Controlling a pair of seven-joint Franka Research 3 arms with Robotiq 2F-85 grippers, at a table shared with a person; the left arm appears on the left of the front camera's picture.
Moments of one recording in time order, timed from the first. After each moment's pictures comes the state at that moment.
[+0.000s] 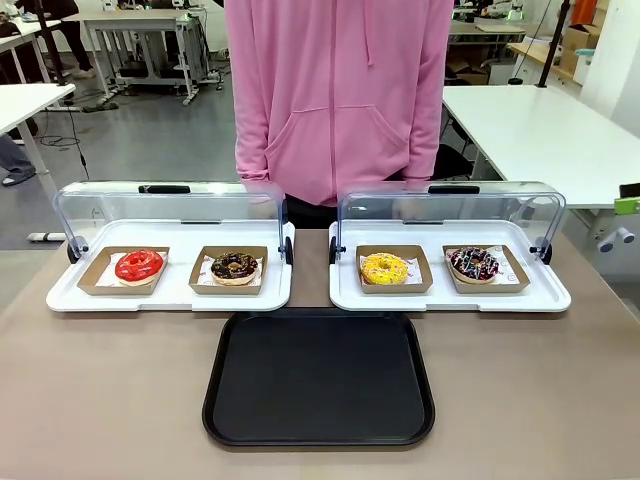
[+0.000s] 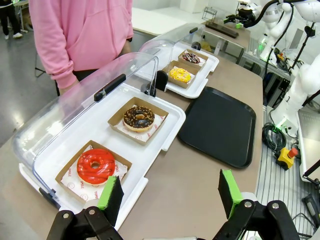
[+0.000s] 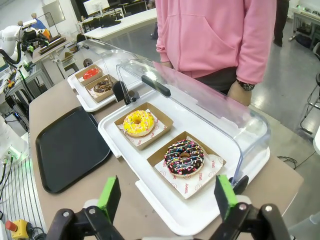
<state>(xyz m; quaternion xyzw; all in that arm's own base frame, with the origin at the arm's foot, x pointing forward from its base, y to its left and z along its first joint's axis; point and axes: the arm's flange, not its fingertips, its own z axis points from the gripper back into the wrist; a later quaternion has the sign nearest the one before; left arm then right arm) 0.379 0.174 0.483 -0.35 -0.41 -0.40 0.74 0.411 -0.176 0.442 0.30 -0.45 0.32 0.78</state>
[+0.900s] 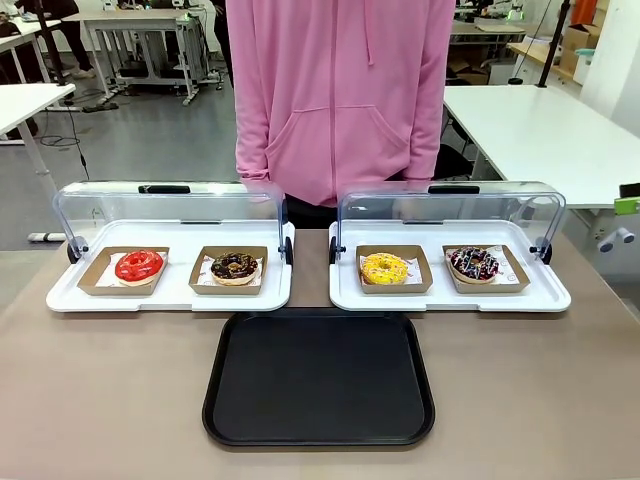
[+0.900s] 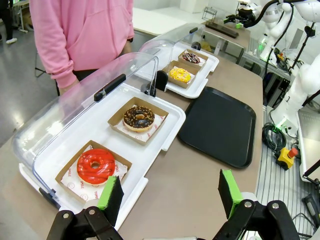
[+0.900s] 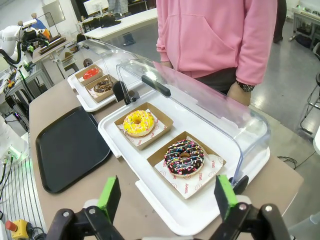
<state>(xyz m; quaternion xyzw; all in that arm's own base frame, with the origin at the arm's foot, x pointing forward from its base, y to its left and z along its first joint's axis) 0.379 0.174 0.483 -0.35 -0.41 -0.40 0.74 0.411 -0.176 0.442 0.30 -0.45 0.32 0.78</state>
